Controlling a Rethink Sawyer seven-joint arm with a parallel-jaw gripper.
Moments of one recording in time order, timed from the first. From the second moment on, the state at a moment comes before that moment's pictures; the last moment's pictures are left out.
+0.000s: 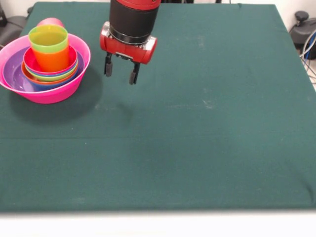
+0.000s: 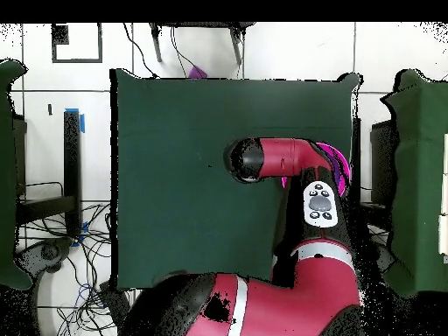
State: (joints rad) arm -0.29 -0.42 0.00 1.34 -0.33 0.61 1.98
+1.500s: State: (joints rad) arm -0.37 -0.38 0.01 1.36 -0.33 0.59 1.98
